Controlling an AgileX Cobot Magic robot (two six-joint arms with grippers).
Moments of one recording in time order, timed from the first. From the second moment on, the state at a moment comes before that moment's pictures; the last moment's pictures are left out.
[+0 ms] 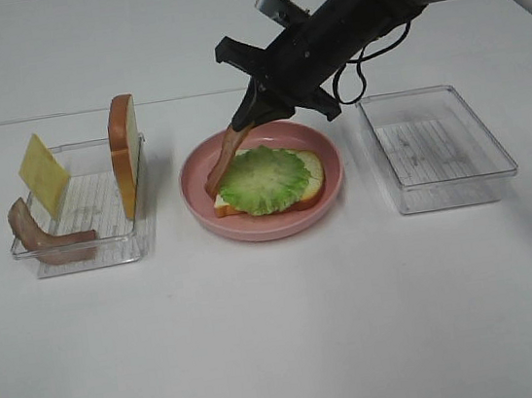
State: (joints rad) left arm 0.11 0.00 -0.52 -0.06 1.08 0.02; right arm 0.33 2.28 -1.73 0.81 0.77 -0.25
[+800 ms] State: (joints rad) left arm 0.11 0.00 -0.52 -0.06 1.08 0.02; right arm 0.33 2.25 -1.74 0.46 0.80 -0.10
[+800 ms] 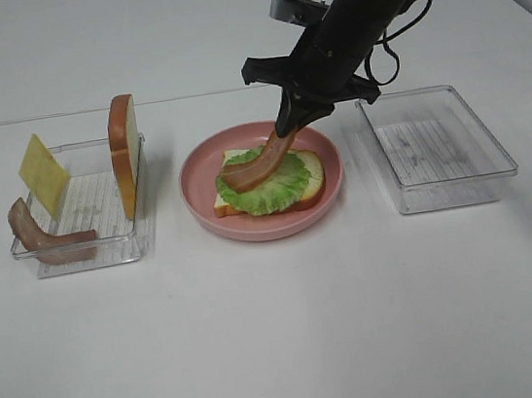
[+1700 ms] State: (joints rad) left arm 0.11 0.00 -0.52 -0.06 1.08 0.02; right arm 0.33 1.99 -1.75 0.08 0.98 0.02
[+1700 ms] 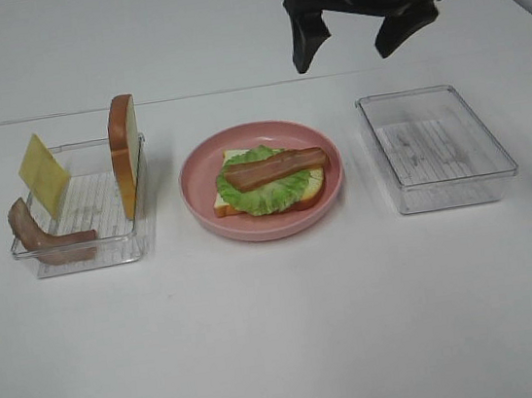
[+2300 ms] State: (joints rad) left arm 0.11 0.00 -0.52 -0.06 1.08 0.02; right arm 0.10 1.89 -1.61 -0.06 1.16 0.11
